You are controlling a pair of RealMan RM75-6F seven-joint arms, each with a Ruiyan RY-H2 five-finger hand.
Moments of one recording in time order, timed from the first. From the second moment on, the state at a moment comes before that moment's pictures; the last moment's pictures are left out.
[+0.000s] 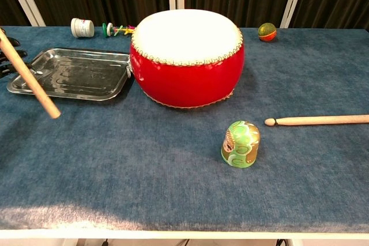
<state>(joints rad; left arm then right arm) -0.30 -1.58 -0.15 -1.32 1.41 1.26 -1.54 0.18 -1.05 0.09 -1.67 -1.46 1.35 0.06</state>
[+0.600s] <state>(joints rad) -0.30 -1.56 -0.17 -1.35 1.41 1.22 -1.47 0.18 -1.01 0.12 -1.70 -1.45 1.38 0.12</state>
